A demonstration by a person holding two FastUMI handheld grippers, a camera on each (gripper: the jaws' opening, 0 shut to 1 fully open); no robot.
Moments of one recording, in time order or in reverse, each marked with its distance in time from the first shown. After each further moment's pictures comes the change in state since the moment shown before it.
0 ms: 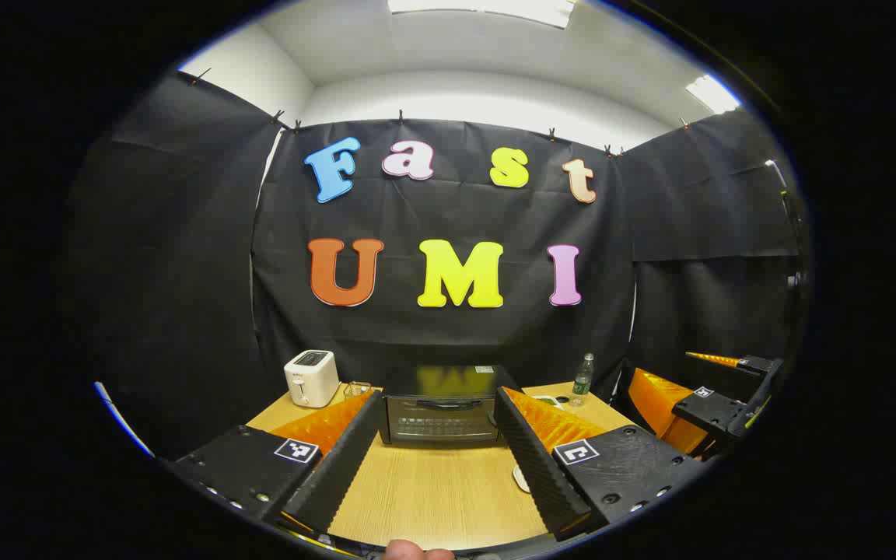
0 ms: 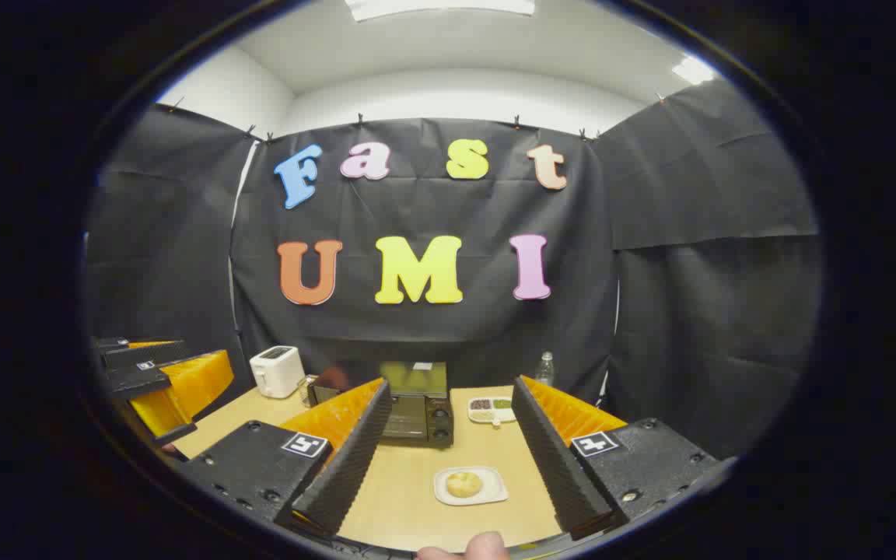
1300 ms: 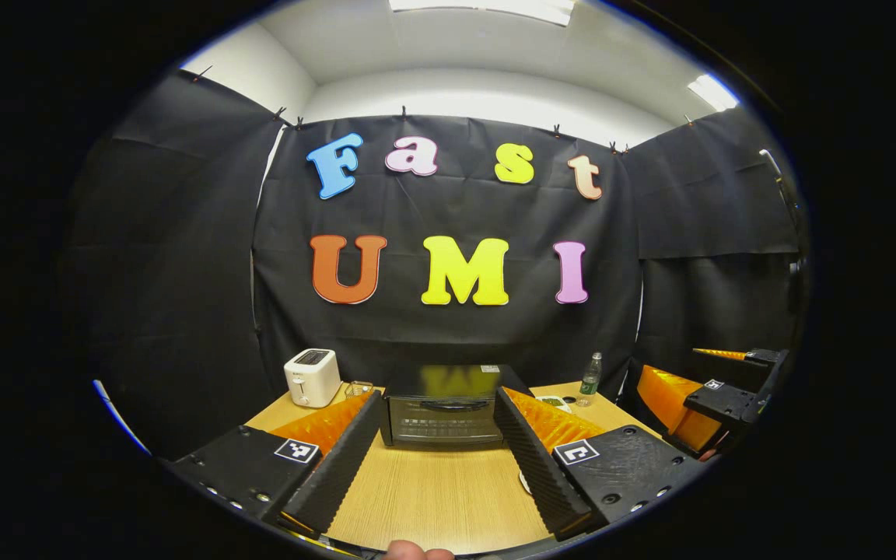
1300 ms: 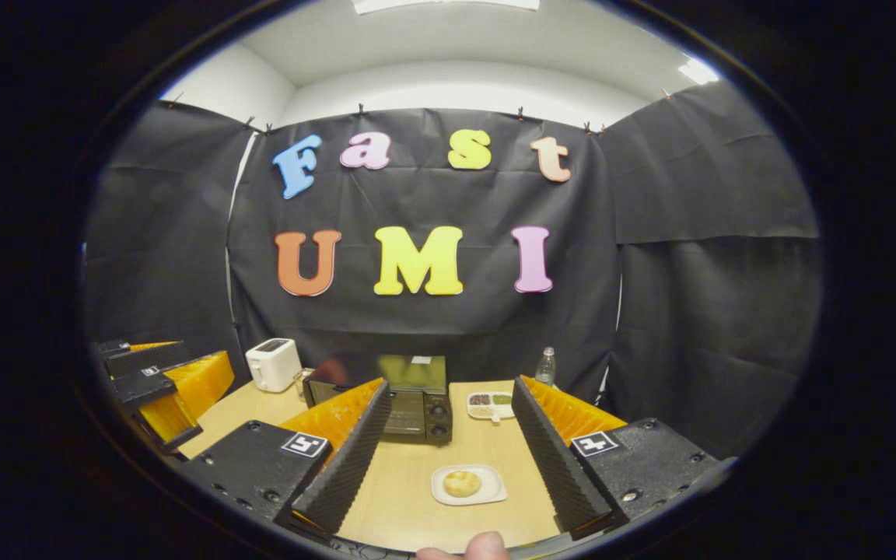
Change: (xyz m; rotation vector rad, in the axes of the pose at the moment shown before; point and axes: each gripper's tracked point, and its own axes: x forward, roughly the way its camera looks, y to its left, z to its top) left arm 0.026 0.004 -0.009 -0.010 0.012 0.015; right arm 0.023 -0.001 -0.003 -0.017 0.035 0.000
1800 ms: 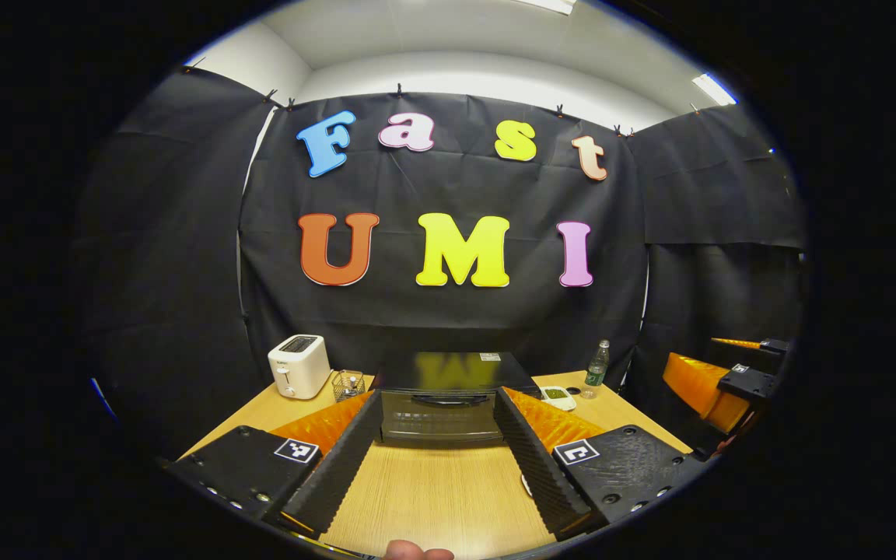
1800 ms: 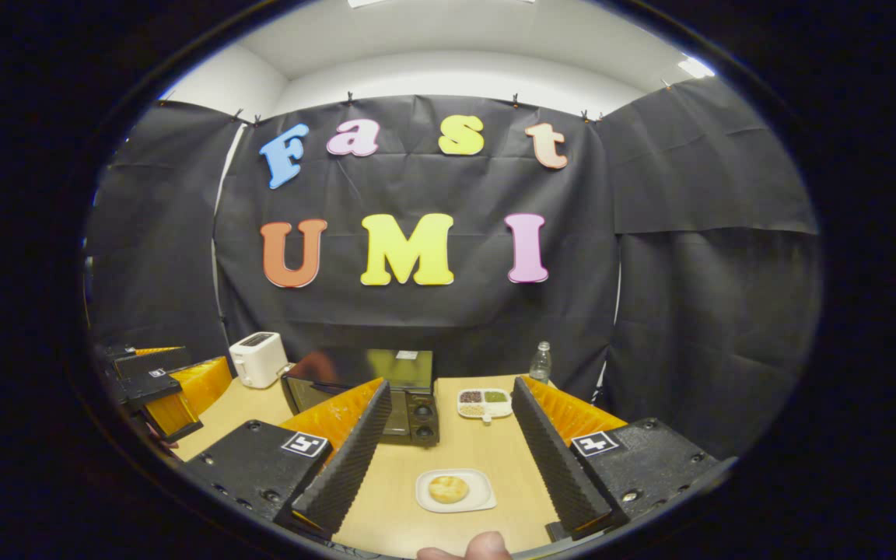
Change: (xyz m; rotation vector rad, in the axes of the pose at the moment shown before) left arm 0.068 -0.010 -0.028 -0.001 0.065 -0.013; right arm 0.050 -0.039 -0.011 0.011 0.043 -0.033
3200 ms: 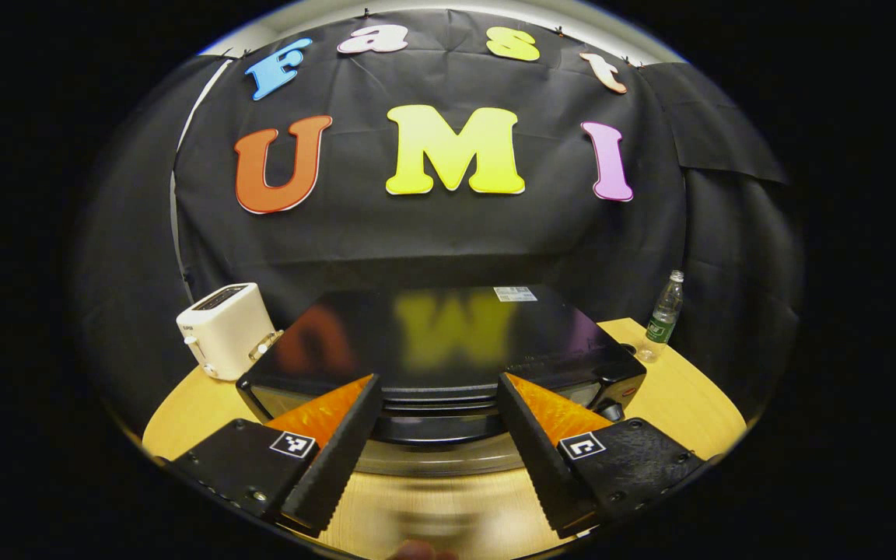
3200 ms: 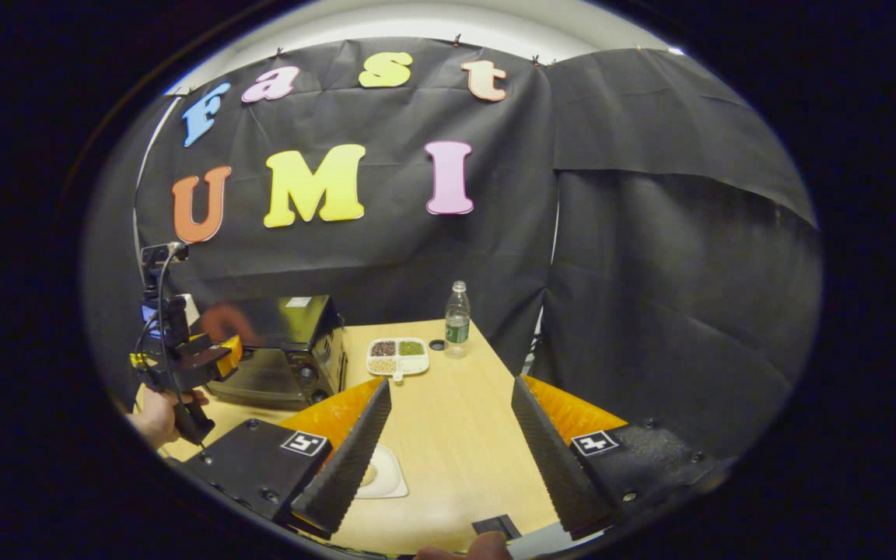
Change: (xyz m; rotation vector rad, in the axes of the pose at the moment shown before) left arm 0.230 -0.013 -0.131 0.042 0.232 -0.013; right arm 0.062 -0.125 -0.064 0.045 0.258 -0.211
